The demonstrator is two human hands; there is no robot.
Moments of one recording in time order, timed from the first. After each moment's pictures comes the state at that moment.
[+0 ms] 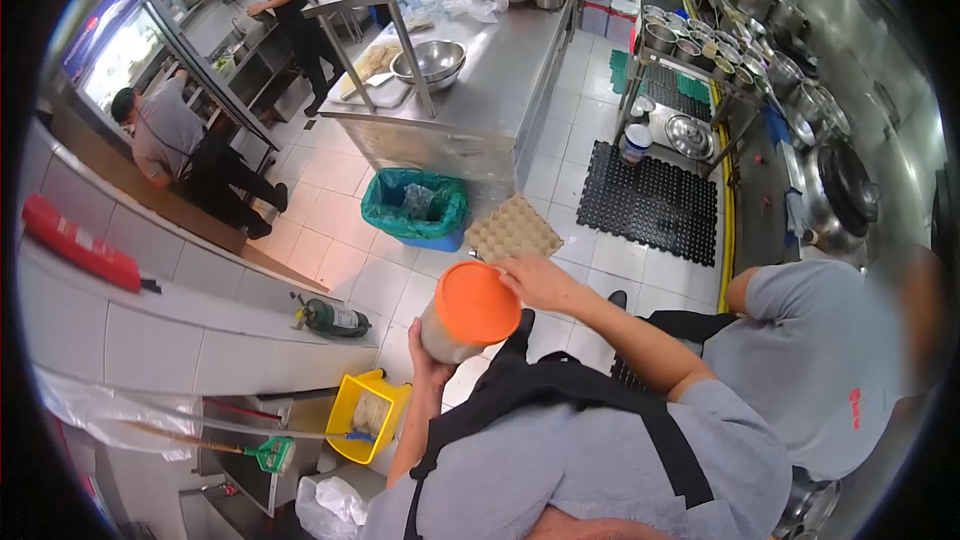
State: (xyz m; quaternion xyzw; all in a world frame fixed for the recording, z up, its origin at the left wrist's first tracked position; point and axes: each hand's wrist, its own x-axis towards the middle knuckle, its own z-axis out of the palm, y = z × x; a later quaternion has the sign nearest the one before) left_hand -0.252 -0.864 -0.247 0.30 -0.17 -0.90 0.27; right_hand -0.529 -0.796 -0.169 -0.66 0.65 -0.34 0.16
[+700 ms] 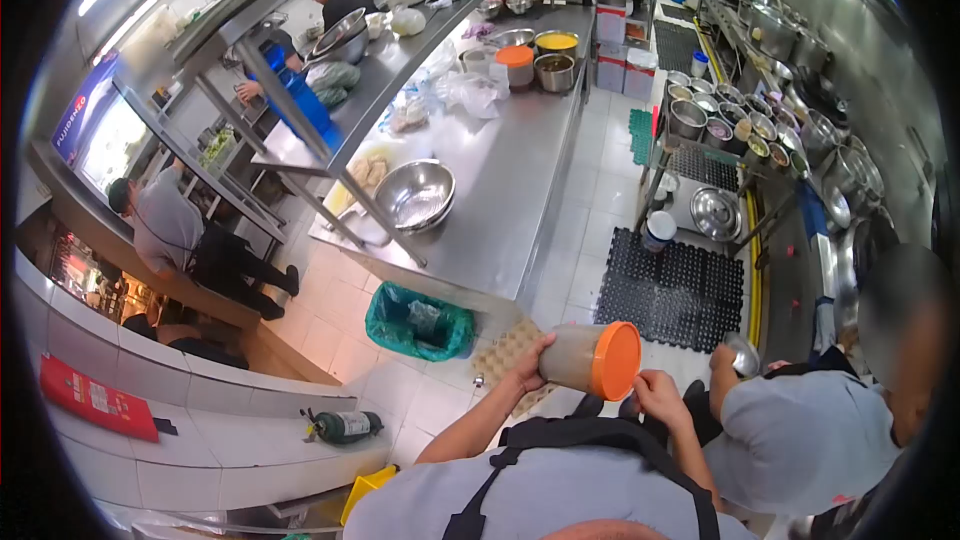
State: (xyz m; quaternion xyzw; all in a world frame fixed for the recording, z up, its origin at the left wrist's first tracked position) left_hand -0.670 -1.028 -0.265 0.15 -0.27 -0.95 -0.04; right_hand -0.812 -0.761 -0.173 -0.22 0.80 -0.38 0.41
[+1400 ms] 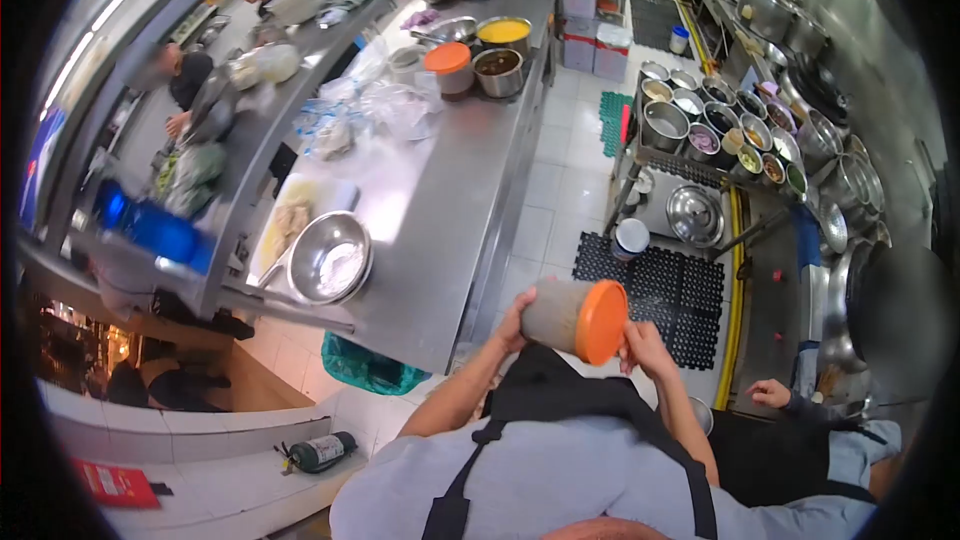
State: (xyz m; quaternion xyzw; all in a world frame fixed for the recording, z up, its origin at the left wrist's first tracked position) left_hand -0.944 -1.124 -0.265 0.17 -0.35 -0.92 0.01; right_hand -1.087 -0.864 -0.219 -0.09 0.70 -0.54 0.46
